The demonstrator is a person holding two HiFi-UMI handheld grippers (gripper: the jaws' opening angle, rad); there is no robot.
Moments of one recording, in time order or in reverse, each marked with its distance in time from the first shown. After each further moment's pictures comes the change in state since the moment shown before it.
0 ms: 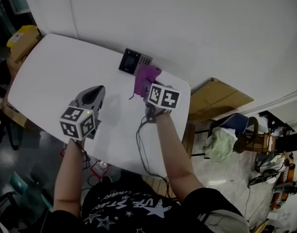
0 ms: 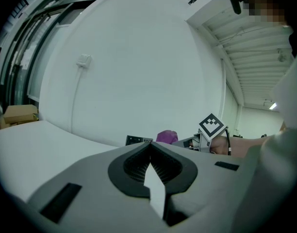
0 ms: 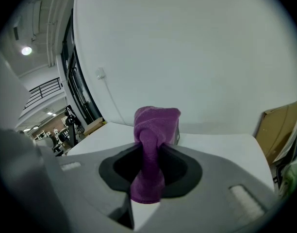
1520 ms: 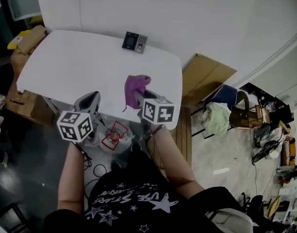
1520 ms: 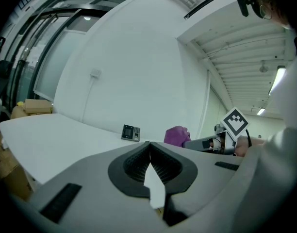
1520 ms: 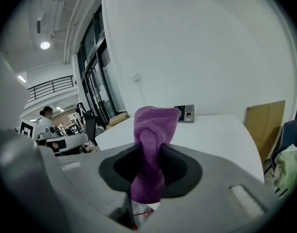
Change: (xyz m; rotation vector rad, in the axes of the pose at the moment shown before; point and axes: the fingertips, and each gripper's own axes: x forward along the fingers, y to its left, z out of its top) left arm -0.259 -0.054 -0.084 -0.025 -0.038 -0.091; right arm -0.232 0.191 -0.175 -0.091 -0.093 0.042
